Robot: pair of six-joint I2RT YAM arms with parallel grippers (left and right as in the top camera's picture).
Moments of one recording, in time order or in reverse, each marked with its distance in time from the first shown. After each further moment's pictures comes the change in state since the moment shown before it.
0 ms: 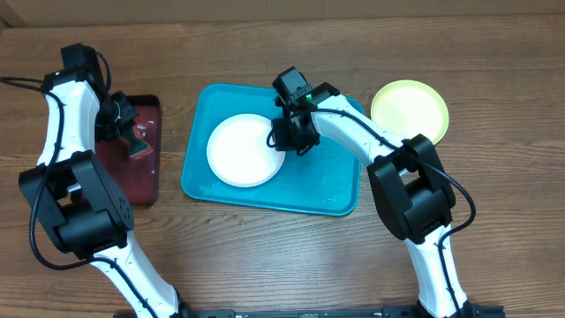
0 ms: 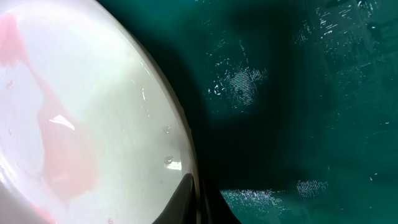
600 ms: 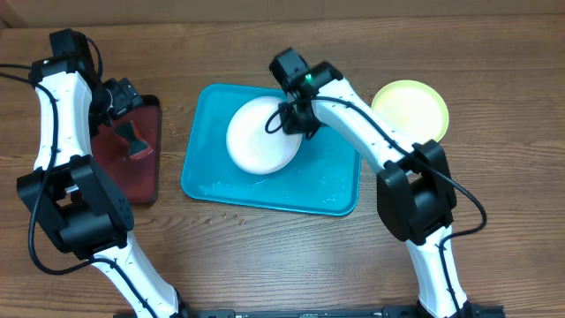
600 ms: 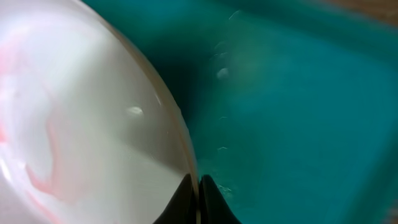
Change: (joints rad) left arm 0.000 -0.001 0.126 -0.080 0.011 0.016; right arm 0.010 -0.020 0.248 -0.289 0.341 -0.010
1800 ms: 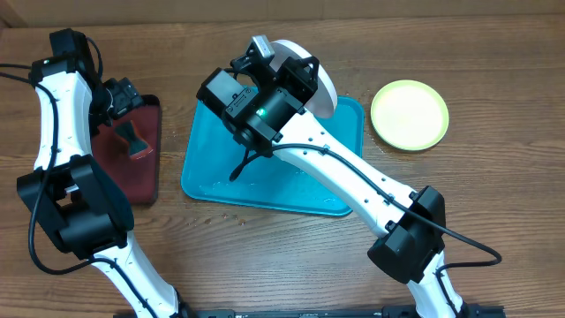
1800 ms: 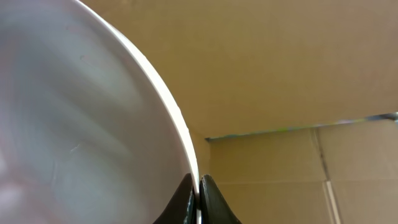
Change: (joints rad) left arm 0.000 0.000 0.000 0.000 0.000 0.000; right arm 0.298 -0.109 0.193 -0.158 1.196 -0.399
